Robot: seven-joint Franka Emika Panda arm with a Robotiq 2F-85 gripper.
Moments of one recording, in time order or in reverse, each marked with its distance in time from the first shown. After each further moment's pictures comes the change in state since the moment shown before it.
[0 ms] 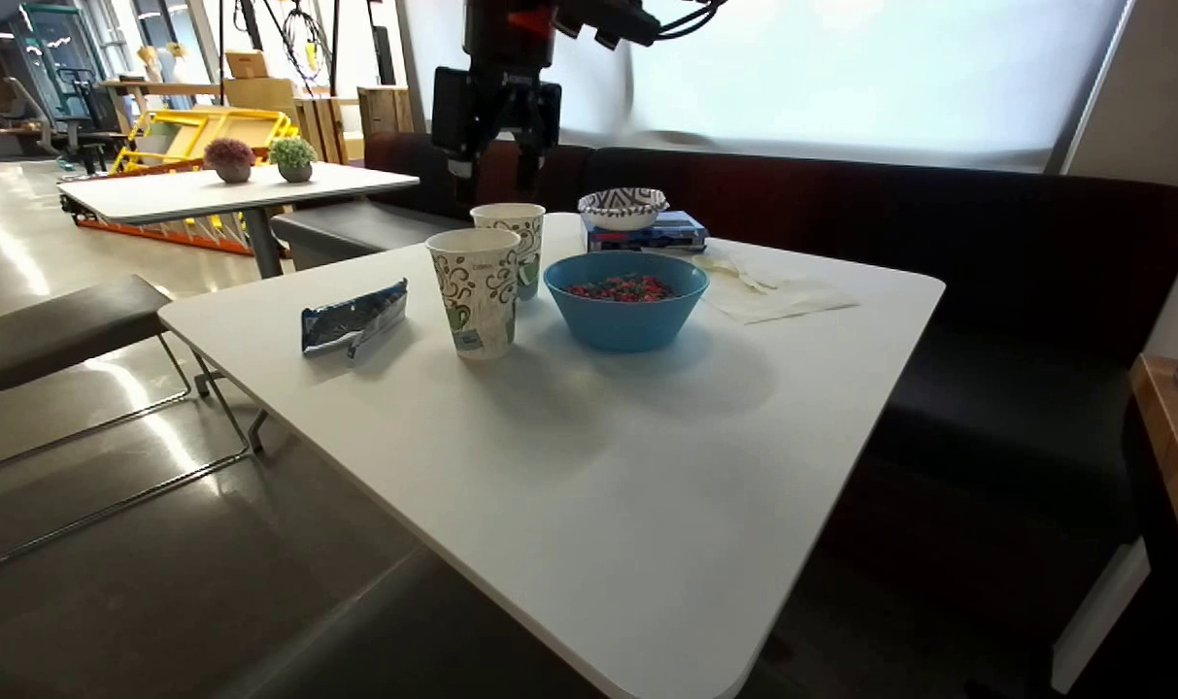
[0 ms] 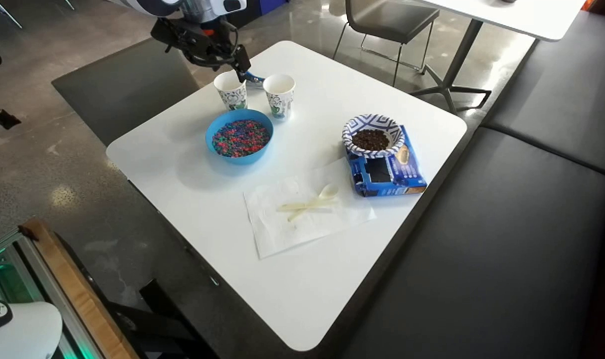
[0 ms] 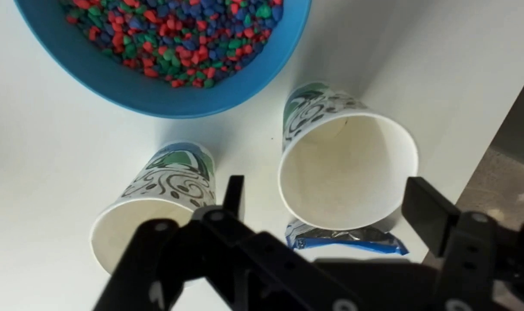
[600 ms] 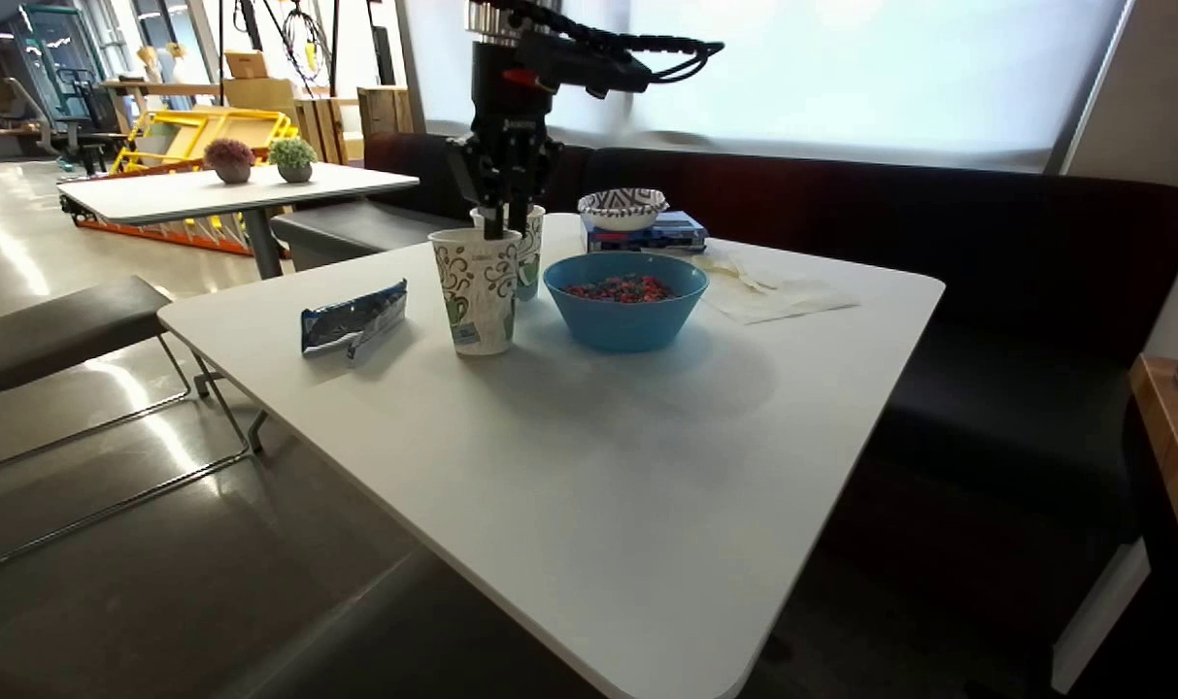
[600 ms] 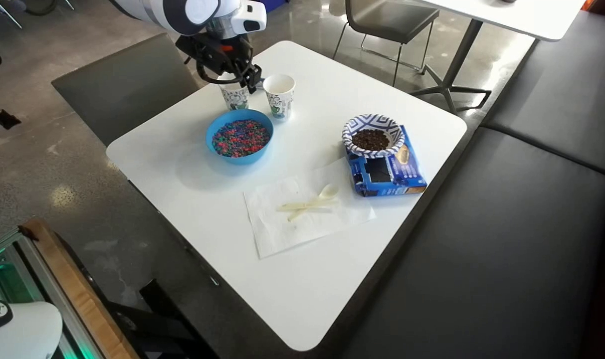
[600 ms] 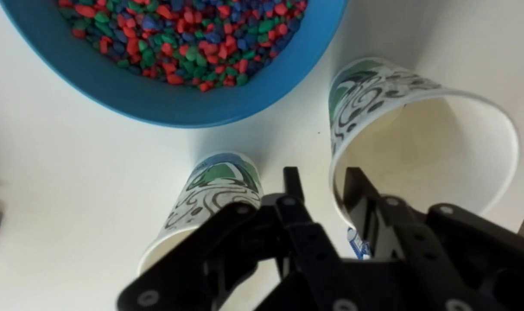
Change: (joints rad) arm 0.005 0.110 -0.052 0.081 0.000 0.018 0.135
